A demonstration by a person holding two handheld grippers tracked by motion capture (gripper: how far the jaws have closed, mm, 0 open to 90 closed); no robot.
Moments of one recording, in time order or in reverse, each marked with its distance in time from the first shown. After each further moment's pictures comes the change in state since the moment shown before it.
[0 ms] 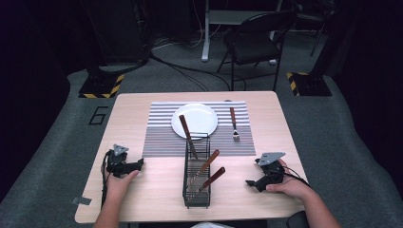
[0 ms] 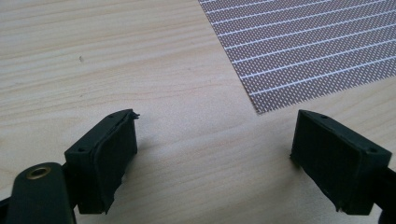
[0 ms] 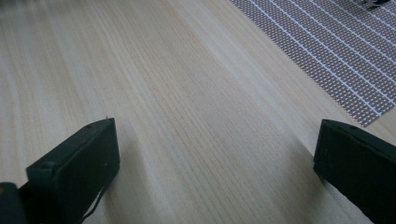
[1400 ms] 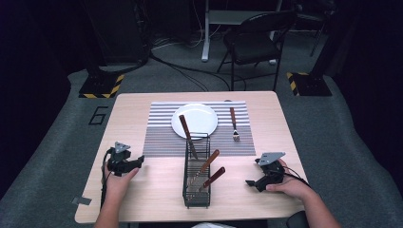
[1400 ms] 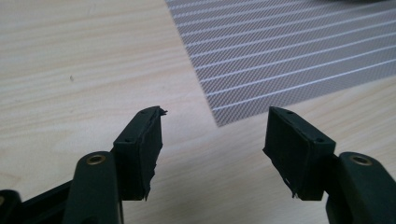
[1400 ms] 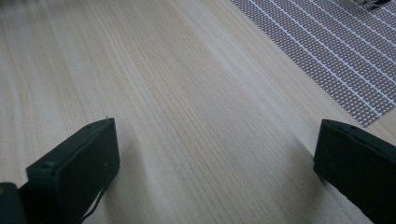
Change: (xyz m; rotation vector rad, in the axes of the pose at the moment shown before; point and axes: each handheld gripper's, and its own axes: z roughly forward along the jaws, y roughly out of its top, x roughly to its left) left arm -0.019 0.020 -0.024 -0.016 -0.036 -0.006; right arm 0.000 0.000 0.000 0.001 0.002 -0.001
